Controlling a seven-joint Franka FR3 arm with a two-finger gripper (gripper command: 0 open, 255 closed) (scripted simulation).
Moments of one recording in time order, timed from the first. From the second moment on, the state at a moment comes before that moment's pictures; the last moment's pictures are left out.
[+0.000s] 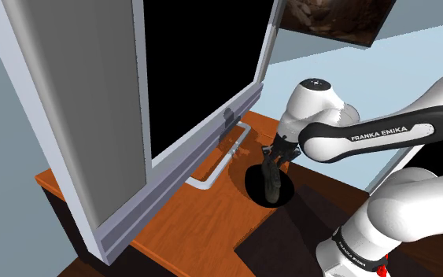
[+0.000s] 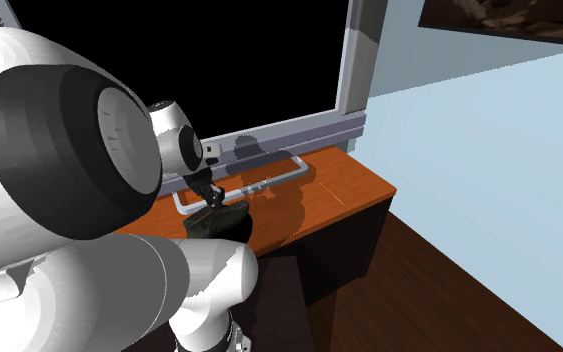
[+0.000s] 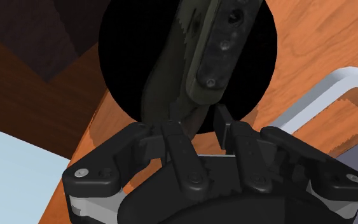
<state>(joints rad) -0.12 -0.67 0.26 -2.95 -0.06 2.40 0.82</state>
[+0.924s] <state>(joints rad) -0.12 -0.68 0.26 -2.95 -0.06 2.39 0.82</state>
